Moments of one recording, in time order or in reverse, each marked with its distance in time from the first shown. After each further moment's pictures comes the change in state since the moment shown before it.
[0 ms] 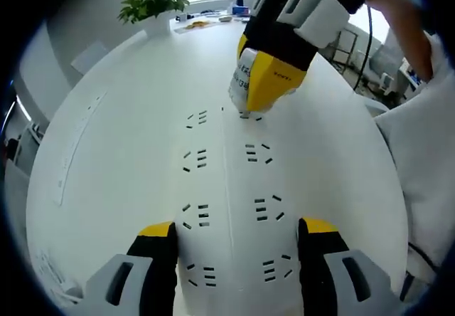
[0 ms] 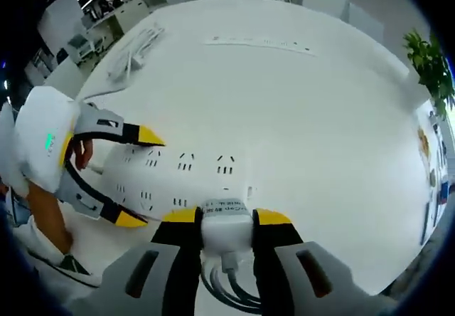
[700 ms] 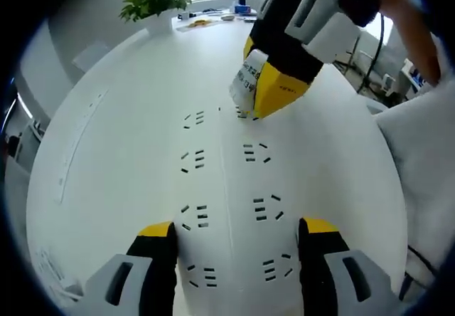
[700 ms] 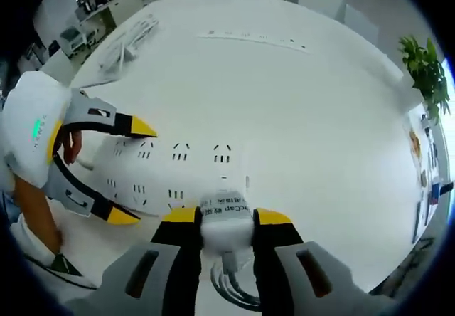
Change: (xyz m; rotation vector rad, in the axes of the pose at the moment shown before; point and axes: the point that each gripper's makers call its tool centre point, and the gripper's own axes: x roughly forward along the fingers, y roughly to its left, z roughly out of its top) left arm 0.001 -0.002 -0.001 -0.018 0.013 0.010; right arm 0.004 0.000 -0.016 -0.020 0.008 -0.074
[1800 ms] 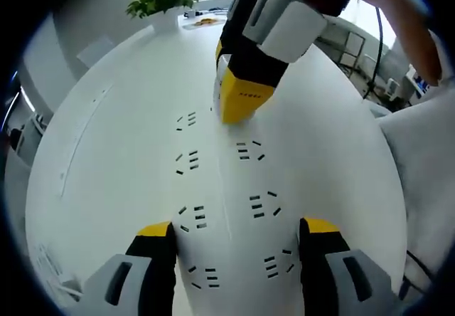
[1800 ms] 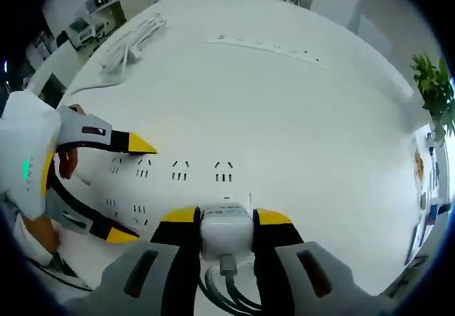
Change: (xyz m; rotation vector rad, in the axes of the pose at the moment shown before) left arm 0.002 0.003 0.000 -0.026 -0.003 0.010; right arm 0.010 0.003 0.032 -0.092 -0.010 0.017
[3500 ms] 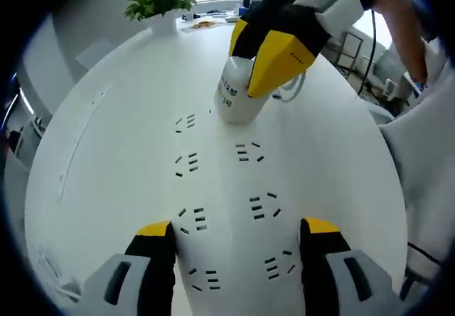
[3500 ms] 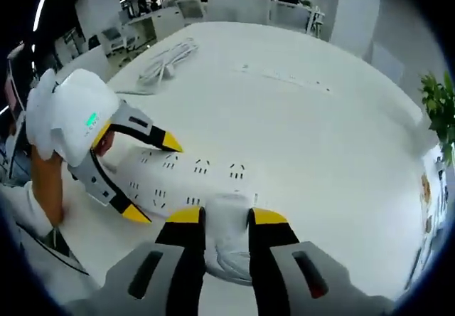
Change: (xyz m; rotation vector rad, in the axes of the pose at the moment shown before) left arm -0.002 -0.003 0.001 0.009 -0.018 -0.012; right arm -0.029 0.008 0.001 -0.126 -0.159 0.099
